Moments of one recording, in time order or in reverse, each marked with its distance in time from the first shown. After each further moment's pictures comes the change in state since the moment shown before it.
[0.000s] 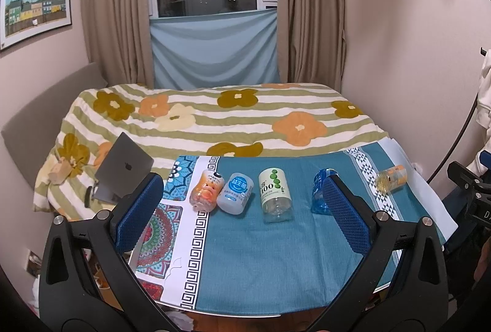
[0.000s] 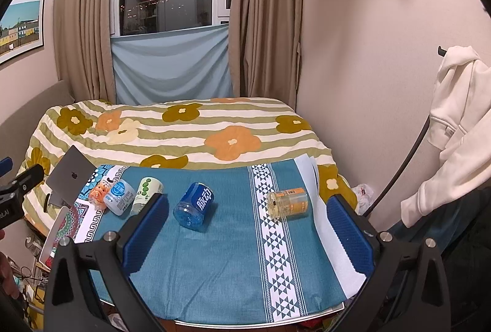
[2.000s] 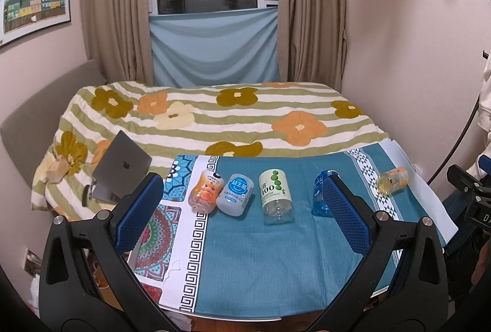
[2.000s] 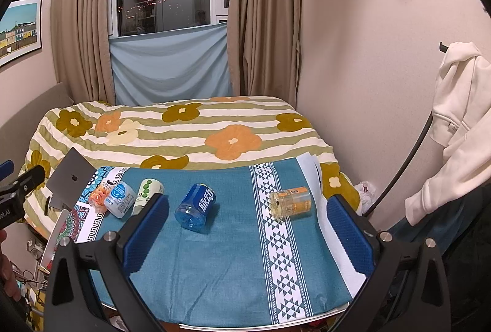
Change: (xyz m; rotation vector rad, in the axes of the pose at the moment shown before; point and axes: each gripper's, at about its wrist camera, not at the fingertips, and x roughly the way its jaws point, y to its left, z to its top) left arm 0.002 -0.003 -0.001 0.002 0.005 -0.002; right arm 0.000 -0.007 -0.002 0.010 -0.002 0.002
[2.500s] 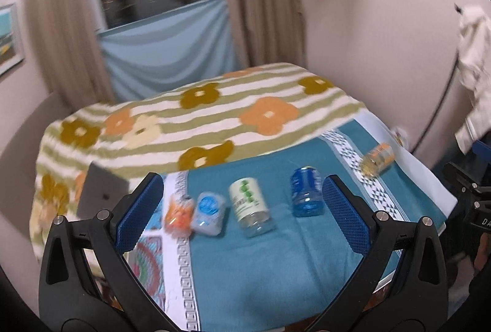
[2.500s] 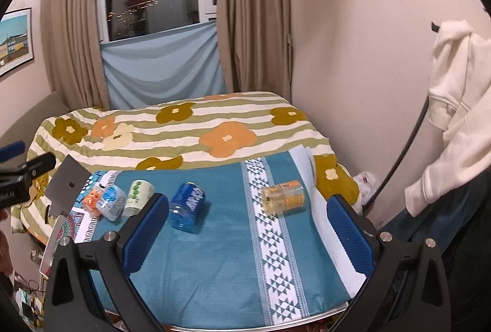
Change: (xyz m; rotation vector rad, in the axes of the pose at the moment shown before) left arm 0.053 -0.056 0.040 0.249 0.078 -0.147; right arm 0.015 -0.029 -0.007 0.073 0.029 -0.021
